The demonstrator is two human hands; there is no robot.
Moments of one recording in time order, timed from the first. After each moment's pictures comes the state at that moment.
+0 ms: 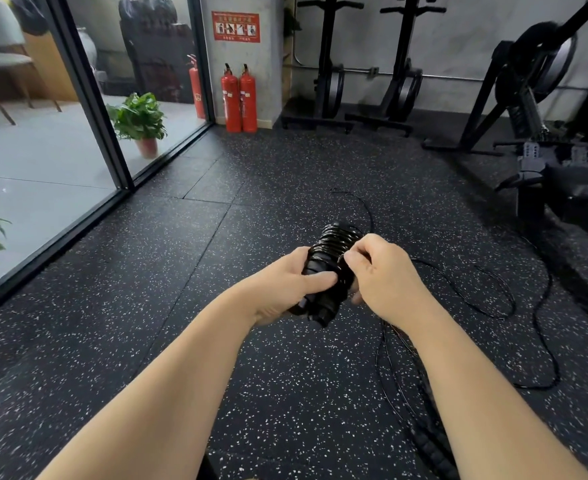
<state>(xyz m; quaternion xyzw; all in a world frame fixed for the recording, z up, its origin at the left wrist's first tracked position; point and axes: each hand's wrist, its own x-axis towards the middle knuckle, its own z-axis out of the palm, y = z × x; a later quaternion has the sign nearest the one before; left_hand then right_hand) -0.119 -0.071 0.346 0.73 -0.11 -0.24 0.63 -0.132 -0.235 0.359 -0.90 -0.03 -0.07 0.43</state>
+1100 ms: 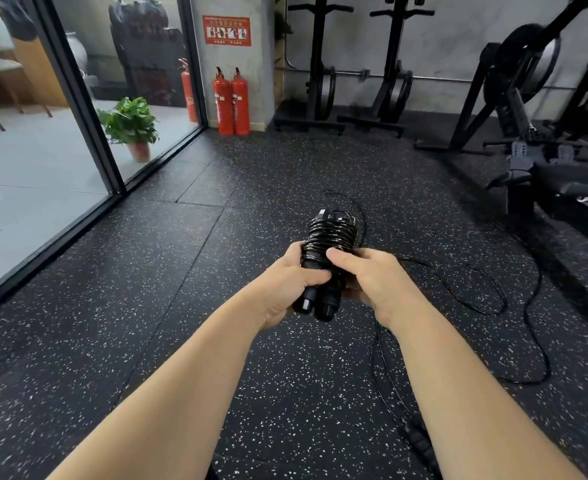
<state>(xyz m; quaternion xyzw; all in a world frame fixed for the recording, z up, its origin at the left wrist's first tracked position) -0.104 -0.095 0.327 0.68 -0.03 -0.20 0.71 -0.114 -0.241 0.337 -0.71 0.09 0.04 0.70</state>
